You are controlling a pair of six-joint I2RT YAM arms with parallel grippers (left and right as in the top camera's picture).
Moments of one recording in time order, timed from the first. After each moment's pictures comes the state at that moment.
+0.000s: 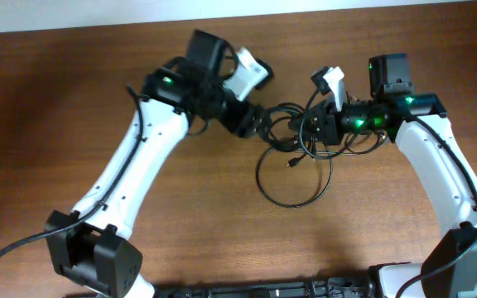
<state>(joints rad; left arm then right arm) -0.44 1.77 1.69 -0.95 0.52 0.21 0.03 1.54 1.20 -0.77 -1.05 -0.34</state>
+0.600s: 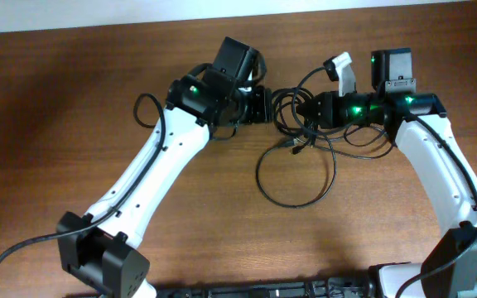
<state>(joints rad) -0.58 1.78 1.70 -0.92 0.15 -0.55 0.03 1.54 1.20 -0.65 -0.82 0.04</state>
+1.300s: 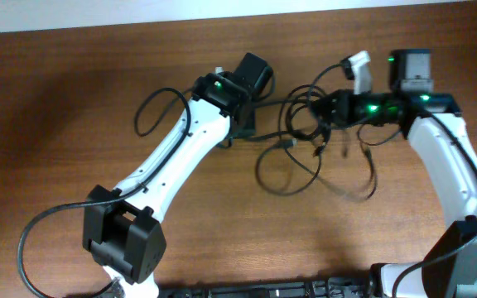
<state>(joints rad) -0.61 1.91 1.73 -1.20 -0.23 -0.59 -0.09 1.56 1.20 -0.67 -0.88 0.04</state>
